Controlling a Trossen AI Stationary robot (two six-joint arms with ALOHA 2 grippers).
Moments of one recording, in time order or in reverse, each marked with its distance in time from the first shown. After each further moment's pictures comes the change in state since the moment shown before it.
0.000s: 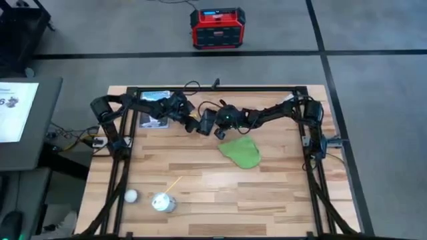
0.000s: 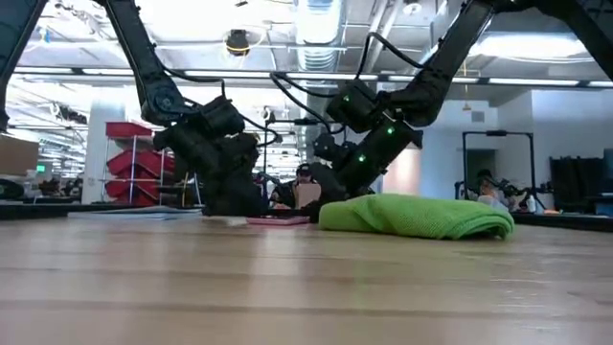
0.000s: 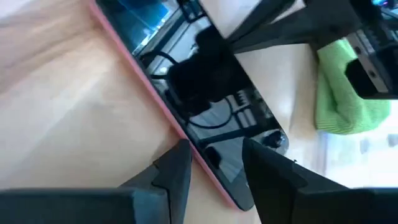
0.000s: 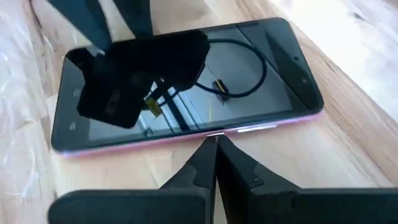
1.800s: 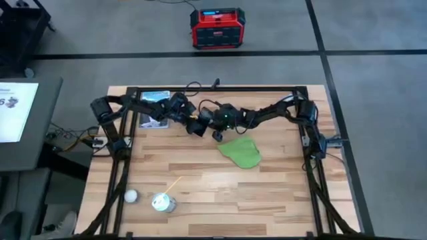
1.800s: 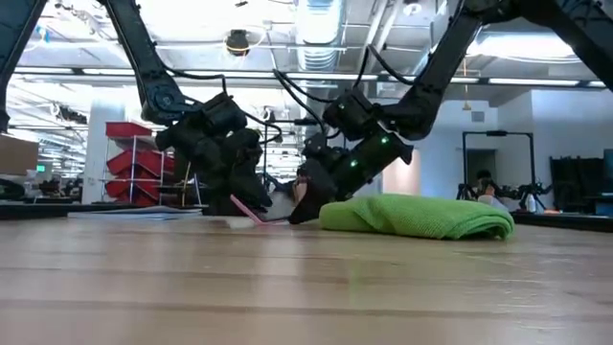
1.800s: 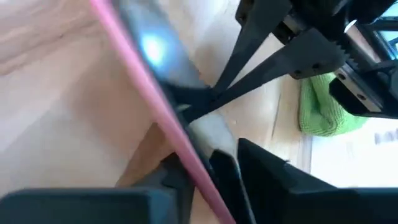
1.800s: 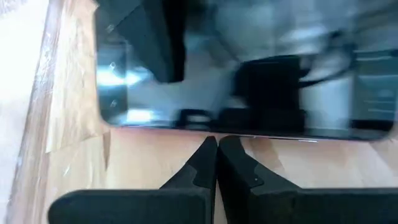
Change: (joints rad) left arm -0.025 -0.002 0.003 0.046 0.017 0.004; right arm -0.009 0.081 0.021 0.139 -0.227 -0.076
